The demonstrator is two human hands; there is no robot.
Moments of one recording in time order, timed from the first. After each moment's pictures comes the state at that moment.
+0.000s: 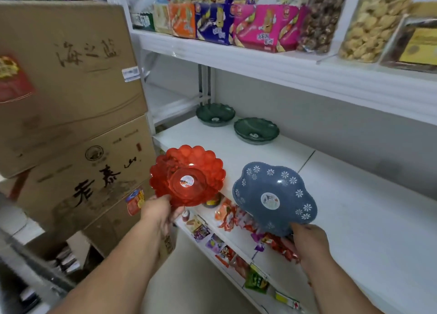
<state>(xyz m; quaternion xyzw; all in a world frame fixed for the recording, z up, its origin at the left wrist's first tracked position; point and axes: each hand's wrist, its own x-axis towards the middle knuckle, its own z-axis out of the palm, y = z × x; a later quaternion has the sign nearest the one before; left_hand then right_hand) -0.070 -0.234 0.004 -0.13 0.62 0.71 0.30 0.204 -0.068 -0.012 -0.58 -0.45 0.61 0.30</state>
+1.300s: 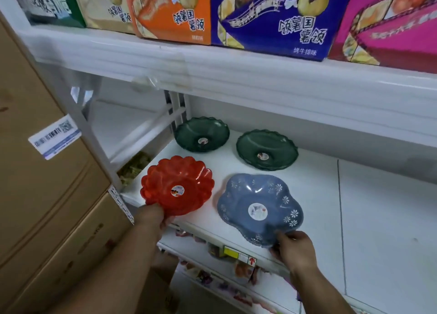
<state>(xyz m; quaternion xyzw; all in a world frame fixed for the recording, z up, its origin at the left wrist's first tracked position) -0.391 -0.024 -0.041 -0.04 0.70 0.59 0.39 -0.078 0.030 -0.060 -0.65 -0.46 0.51 0.32</state>
